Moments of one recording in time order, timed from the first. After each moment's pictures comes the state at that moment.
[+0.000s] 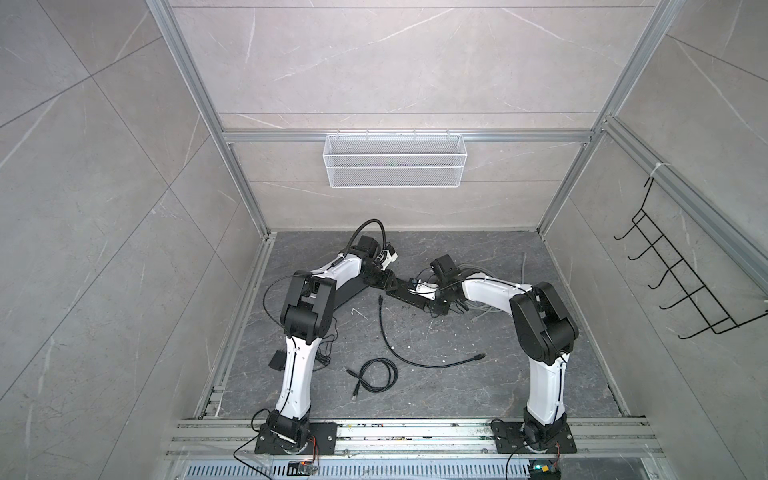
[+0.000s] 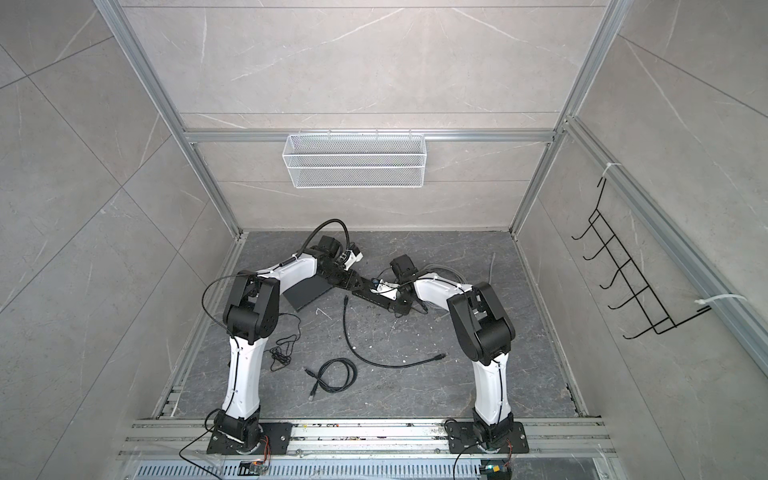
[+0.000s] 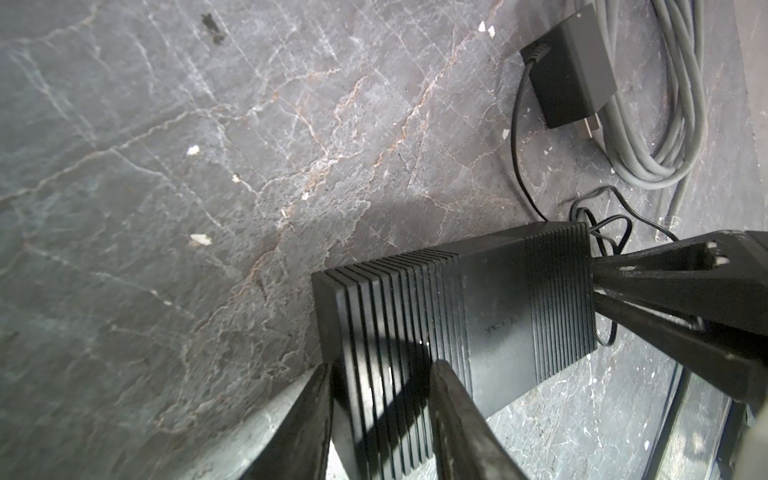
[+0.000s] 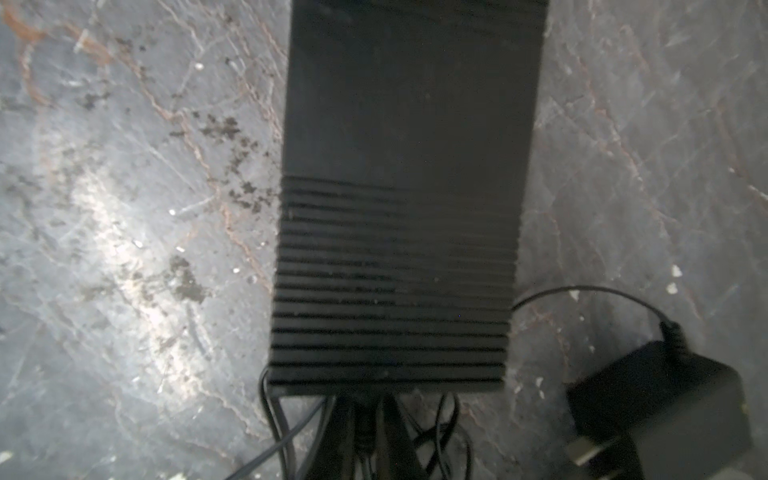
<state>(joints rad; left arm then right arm) -0.40 2.25 1.71 -0.62 0.54 0.04 0.48 2.02 1.34 -0.45 -0.11 -0.76</state>
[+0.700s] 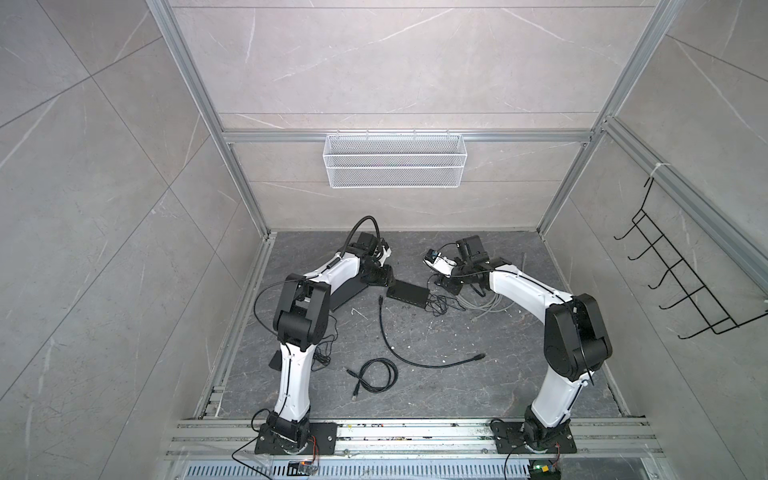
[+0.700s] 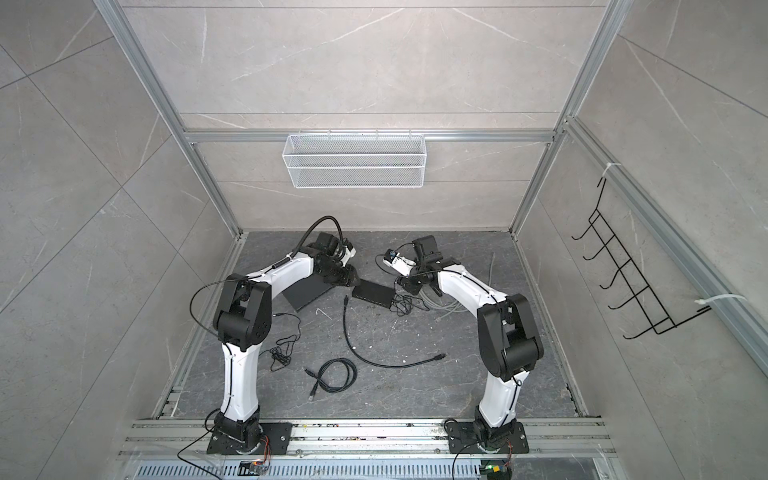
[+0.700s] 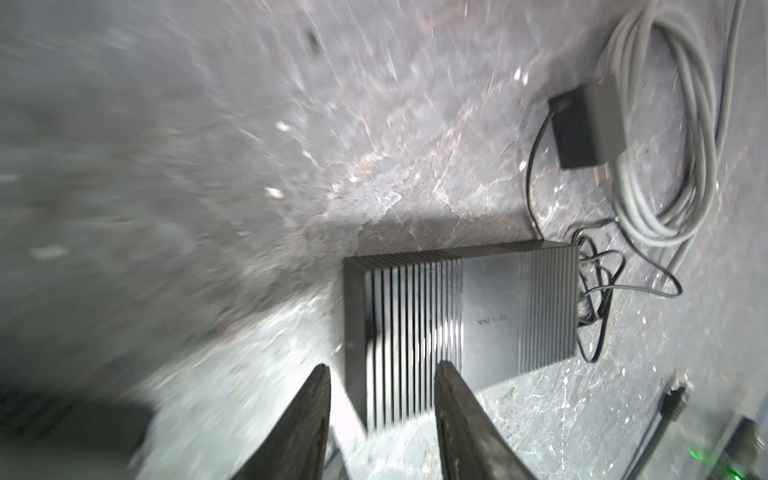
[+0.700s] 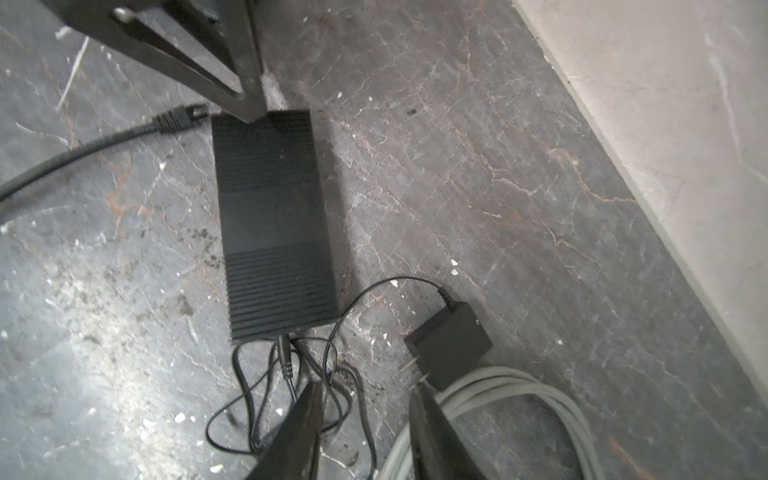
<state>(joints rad) -0.40 2.11 1.65 -0.62 0.37 -0.16 0.36 1.83 1.35 -0.43 -0.25 -0.60</state>
